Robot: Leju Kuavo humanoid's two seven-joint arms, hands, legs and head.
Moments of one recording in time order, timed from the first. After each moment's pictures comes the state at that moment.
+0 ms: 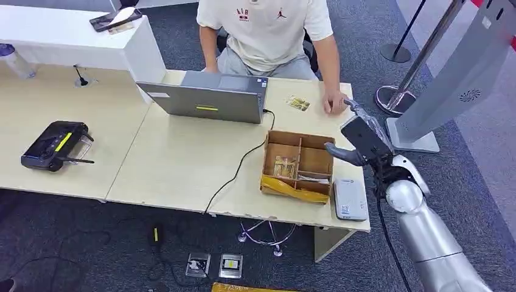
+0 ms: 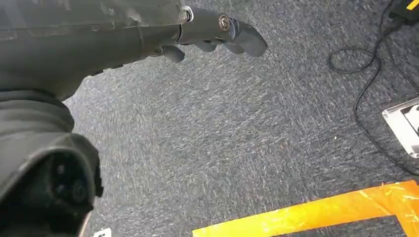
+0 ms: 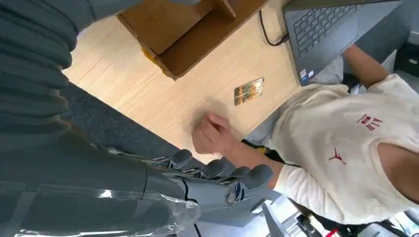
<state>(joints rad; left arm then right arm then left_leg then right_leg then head) -0.17 0.16 -1.36 -0.18 0.87 0.55 -0.17 -0.64 -0.27 0.51 -1.16 0.33 0.12 -0.02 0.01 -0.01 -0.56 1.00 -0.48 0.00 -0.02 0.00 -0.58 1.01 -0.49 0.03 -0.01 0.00</state>
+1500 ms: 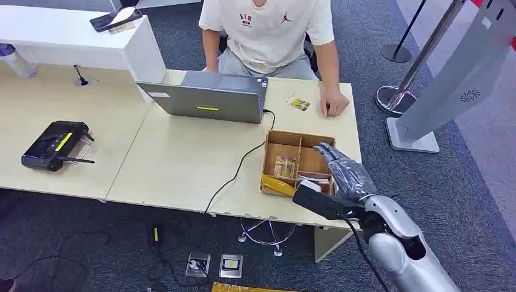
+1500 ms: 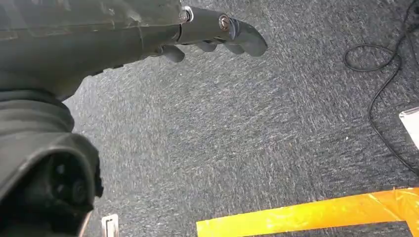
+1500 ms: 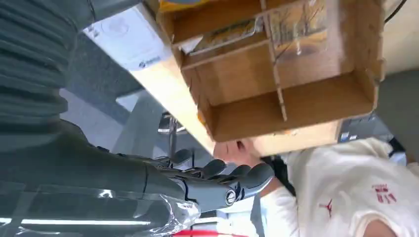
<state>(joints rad) -0.17 0.16 -1.34 -0.18 0.89 0.55 -0.12 -0.42 -0.34 0.65 -1.55 0.80 0.27 0.22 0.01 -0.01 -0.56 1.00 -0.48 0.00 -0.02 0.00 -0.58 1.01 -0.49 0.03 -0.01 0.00</state>
